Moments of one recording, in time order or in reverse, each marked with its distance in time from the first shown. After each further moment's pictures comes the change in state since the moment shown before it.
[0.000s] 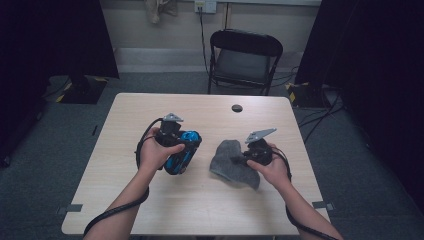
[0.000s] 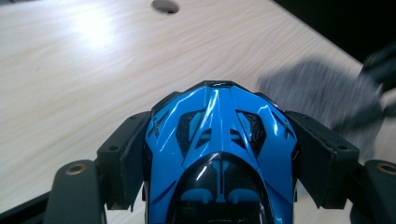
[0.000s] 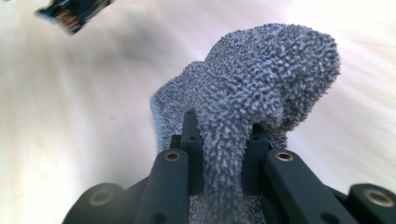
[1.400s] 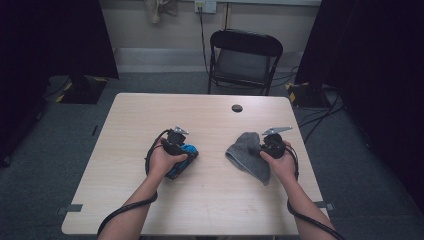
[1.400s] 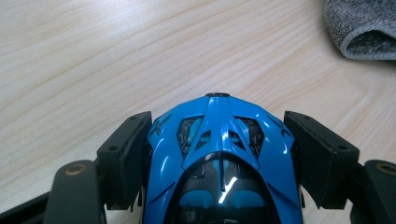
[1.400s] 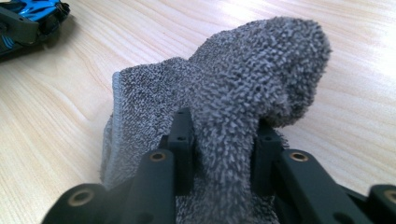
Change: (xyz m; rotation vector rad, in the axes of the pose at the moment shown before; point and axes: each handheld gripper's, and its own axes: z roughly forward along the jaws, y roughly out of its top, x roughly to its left) left arm 0.021 -0.036 0.063 0.145 0.093 0.035; right arm -0.064 -0.038 0.002 -0.029 -0.223 0.206
